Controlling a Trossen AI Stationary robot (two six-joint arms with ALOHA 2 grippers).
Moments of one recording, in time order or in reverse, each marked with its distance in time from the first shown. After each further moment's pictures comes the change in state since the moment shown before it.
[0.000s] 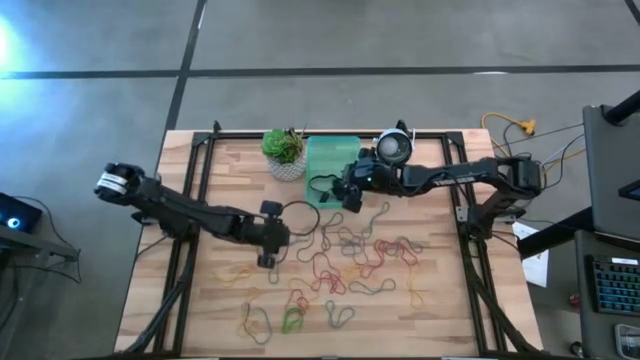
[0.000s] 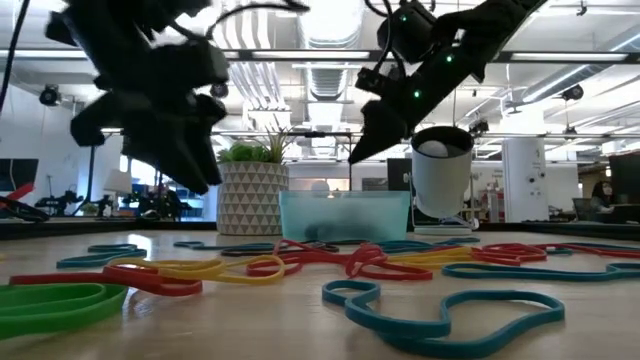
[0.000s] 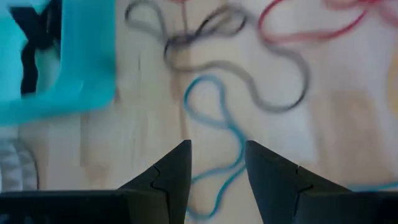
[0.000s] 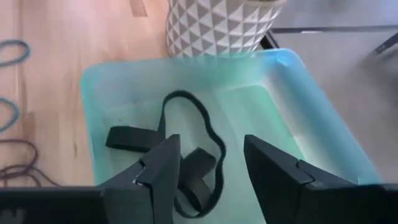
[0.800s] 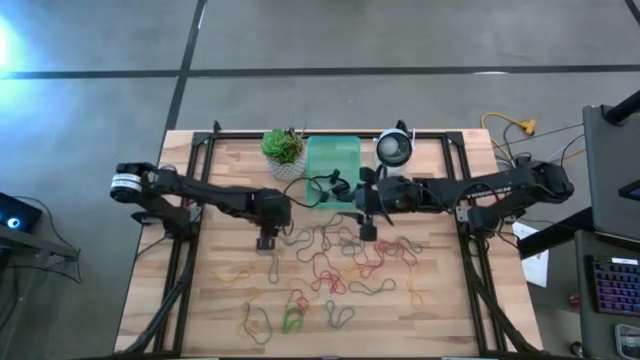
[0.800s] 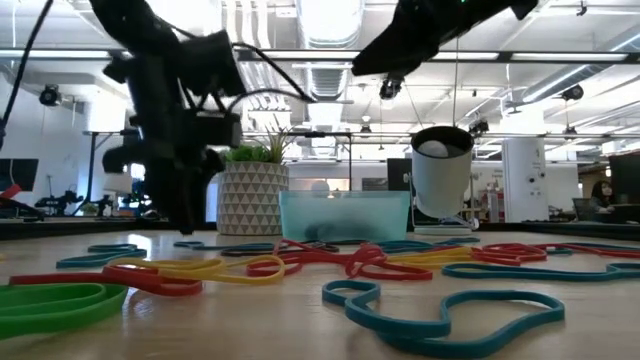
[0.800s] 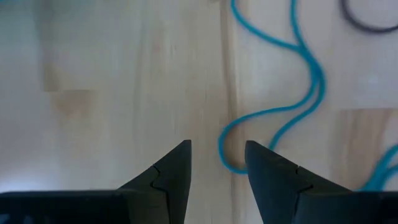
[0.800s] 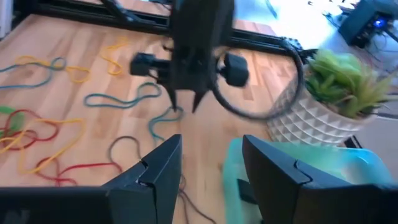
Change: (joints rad) left arm 0.276 0.125 0.016 -0.109 0.256 0.065; right arm 0.253 -0.229 -0.001 -0.040 -0.127 -0.027
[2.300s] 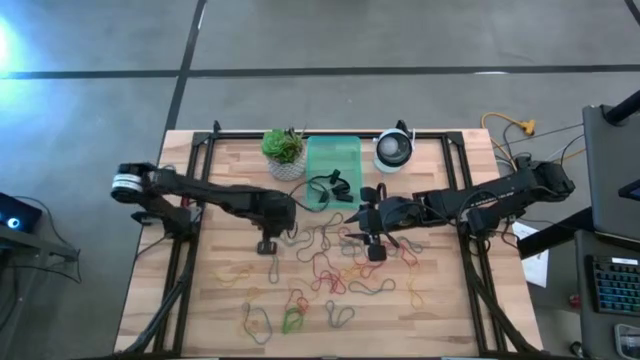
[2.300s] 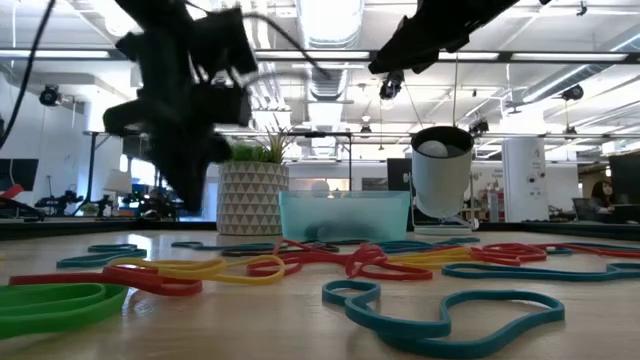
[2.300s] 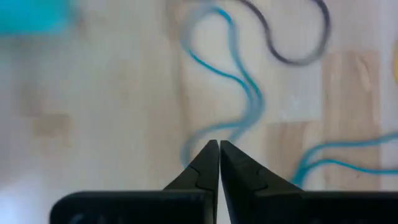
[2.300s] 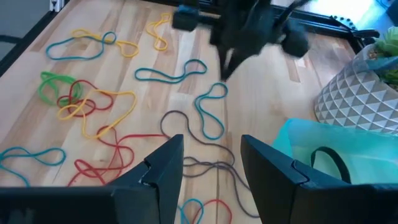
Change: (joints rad) left arm -0.044 -0.023 0.131 -0.156 0.067 -0.032; right arm 0.132 0.001 -0.001 -0.104 0.003 0.072
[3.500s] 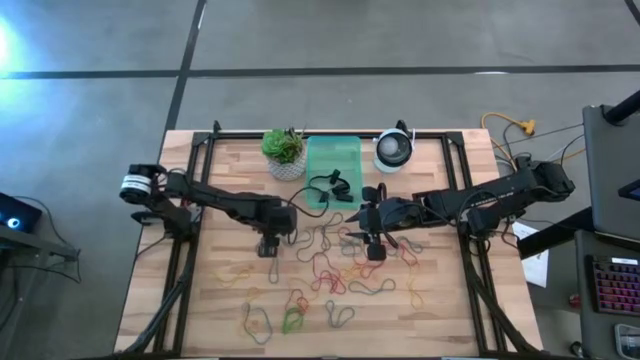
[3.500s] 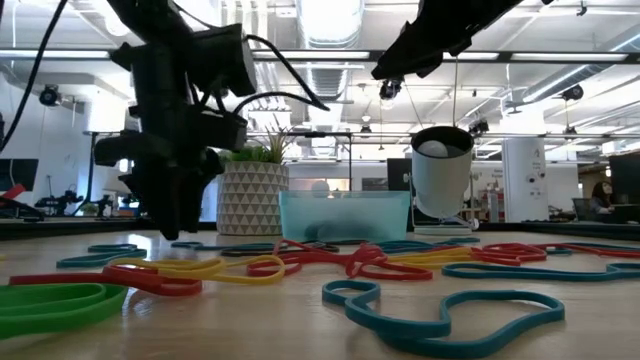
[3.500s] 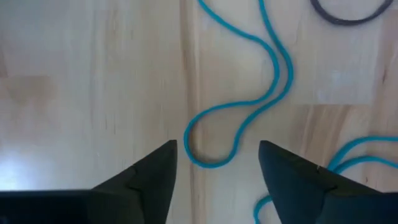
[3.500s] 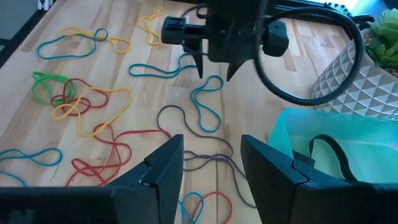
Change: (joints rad) left arm -0.022 0.096 -0.024 0.002 -0.066 -0.084; right arm 0.002 0.000 -0.002 -0.021 0.025 0.046
